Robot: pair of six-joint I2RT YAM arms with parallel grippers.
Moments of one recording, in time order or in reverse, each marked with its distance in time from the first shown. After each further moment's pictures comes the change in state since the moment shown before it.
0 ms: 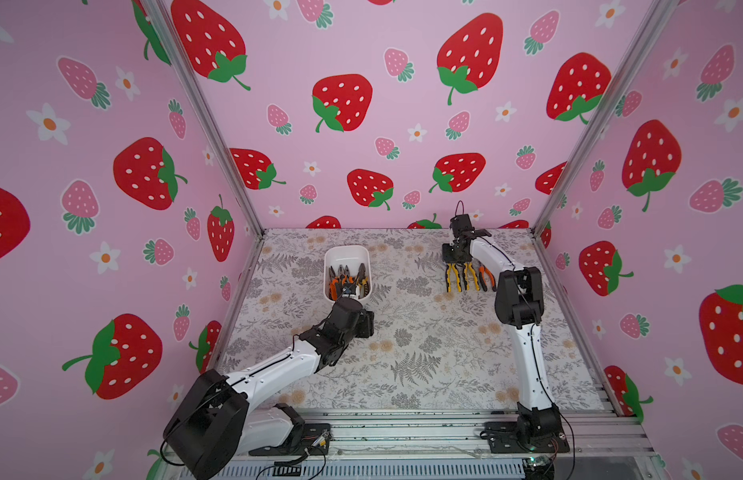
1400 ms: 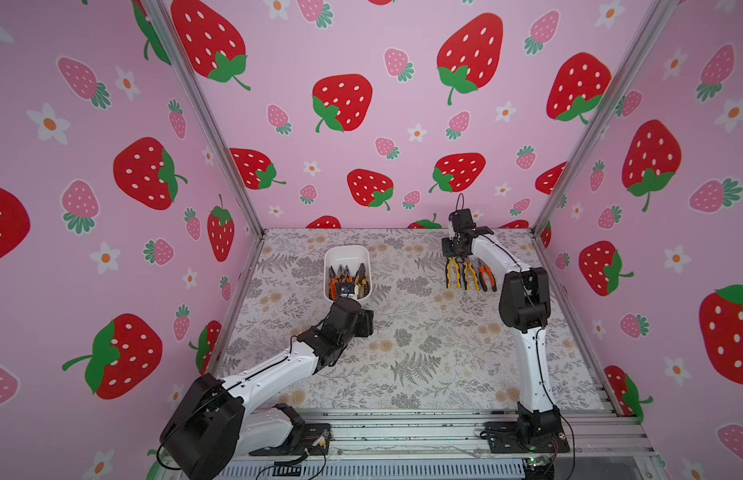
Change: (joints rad) left arm 0.000 -0.025 -0.005 0.002 -0.008 0.000; right arm 0.021 -0.106 -0.080 0.069 0.056 -0.062
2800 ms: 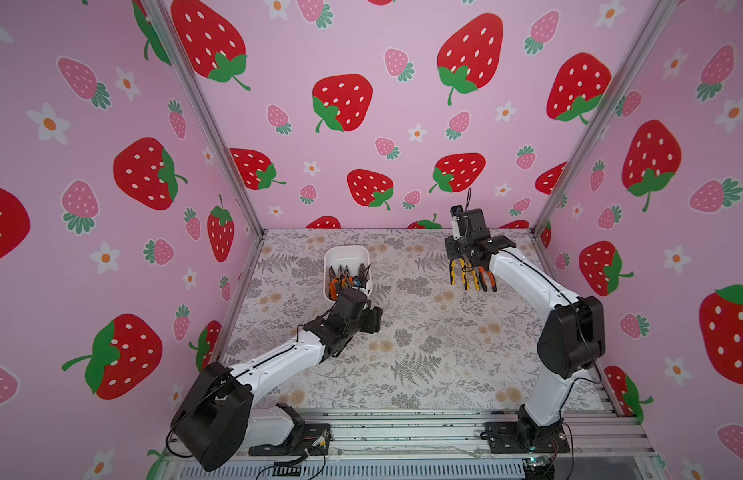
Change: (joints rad) left arm -0.002 0.085 0.114 -0.065 0.098 0.096; right arm 0.131 -0.522 -0.455 0.151 0.134 -0.101
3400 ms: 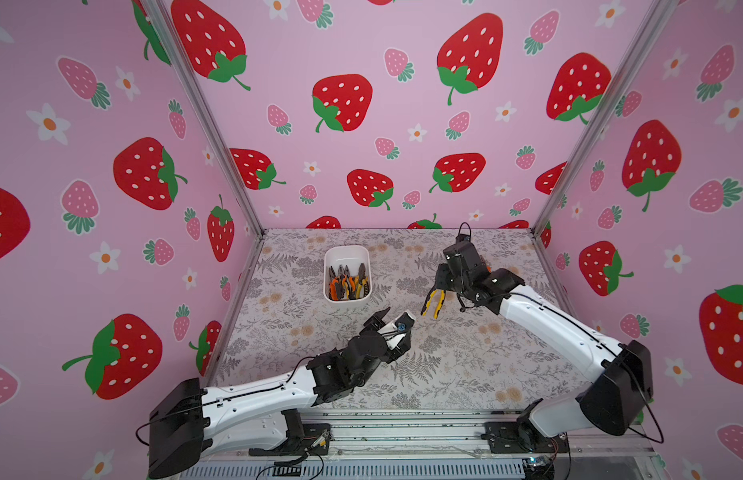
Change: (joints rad) left arm -0.463 -0.220 -0.087 0.216 -0.395 0.549; right arm 0.248 -0.400 -0.305 -0.065 0.134 0.510
